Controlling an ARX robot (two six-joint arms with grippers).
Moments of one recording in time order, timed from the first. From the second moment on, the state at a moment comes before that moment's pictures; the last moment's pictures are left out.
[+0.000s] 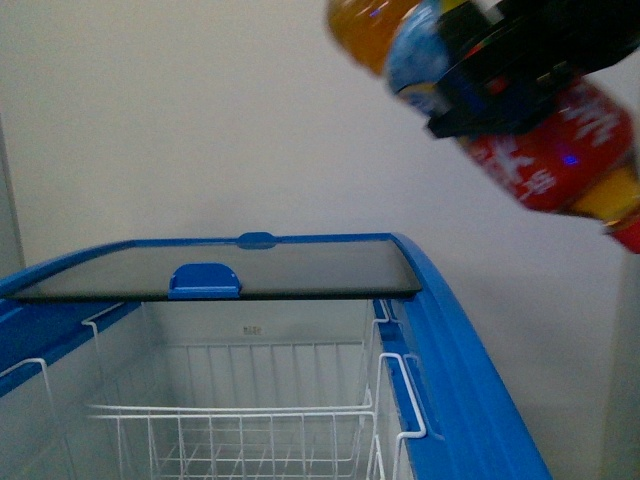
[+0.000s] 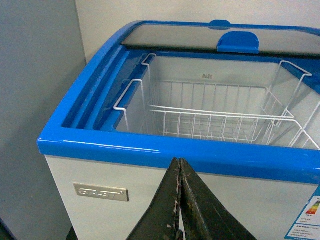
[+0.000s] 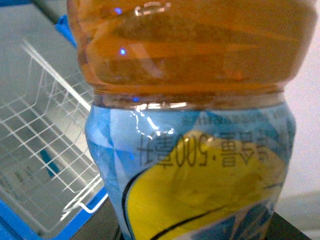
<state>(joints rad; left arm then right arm) 0.00 0.07 0.08 -0.01 0.00 -0.01 0.45 1.37 1.36 -0.30 0.16 -0.53</state>
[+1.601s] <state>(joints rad) 0.00 0.01 0.02 0.00 0.00 -0.01 0.62 2.22 1.72 -0.10 0.12 -0.83</state>
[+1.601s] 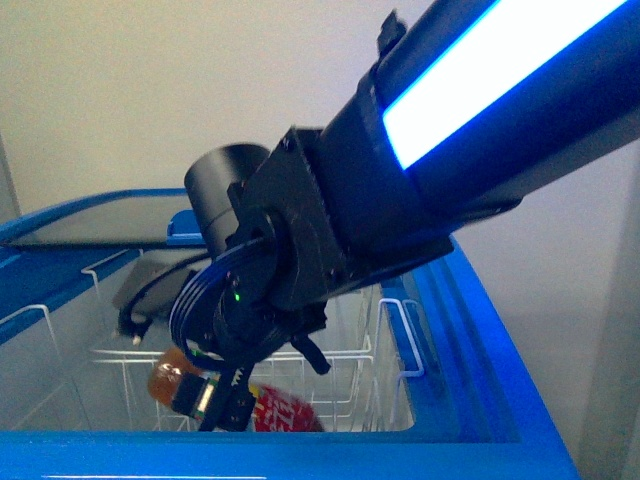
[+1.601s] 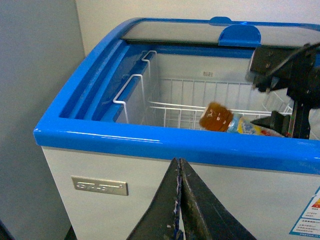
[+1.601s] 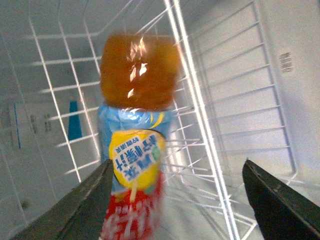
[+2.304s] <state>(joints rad) 0.00 0.01 0.02 0.00 0.00 -0.01 0.22 1.12 1.11 -0.13 0.48 0.09</state>
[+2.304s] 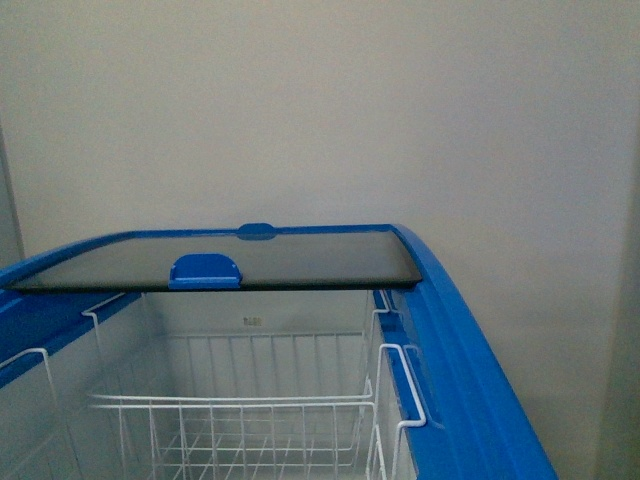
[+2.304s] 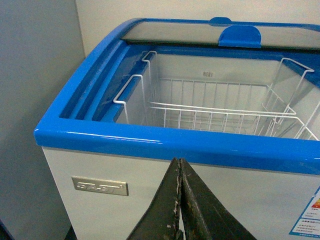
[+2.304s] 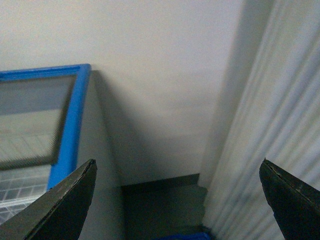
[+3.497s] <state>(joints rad) 0.00 0.00 0.02 0.00 0.00 -0.01 0.00 0.19 0.07 0.12 0.00 0.00</state>
